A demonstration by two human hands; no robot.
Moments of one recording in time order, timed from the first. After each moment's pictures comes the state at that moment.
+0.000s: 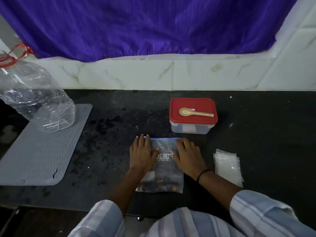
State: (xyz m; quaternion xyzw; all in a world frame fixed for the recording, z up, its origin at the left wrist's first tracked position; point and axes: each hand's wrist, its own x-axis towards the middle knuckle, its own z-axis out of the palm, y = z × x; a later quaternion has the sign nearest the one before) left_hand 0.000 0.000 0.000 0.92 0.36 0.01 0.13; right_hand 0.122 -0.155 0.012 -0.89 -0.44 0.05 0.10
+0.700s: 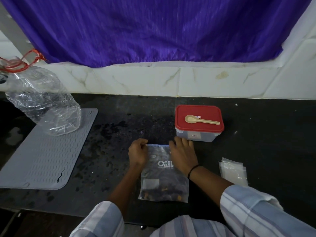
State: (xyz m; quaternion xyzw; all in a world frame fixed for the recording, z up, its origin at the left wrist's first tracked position) left_hand 0.008 0.043 -0.002 0.77 0.45 0.22 0.39; right_hand 0.125 -0.102 0.017 -0.88 -0.48 -0.02 0.00
